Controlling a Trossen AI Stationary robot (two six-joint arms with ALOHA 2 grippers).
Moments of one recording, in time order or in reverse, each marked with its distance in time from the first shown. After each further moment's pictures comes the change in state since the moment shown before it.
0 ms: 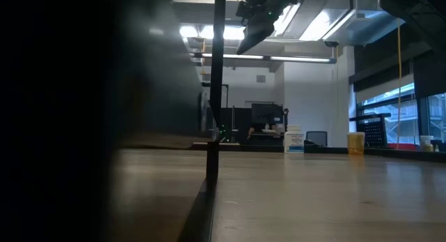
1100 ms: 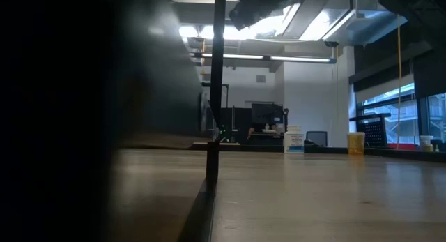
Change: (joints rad) left arm -0.362 0.001 0.071 -0.103 0.014 -0.332; right arm 0.137 0.000 0.000 -0.307 -0.602 -0.202
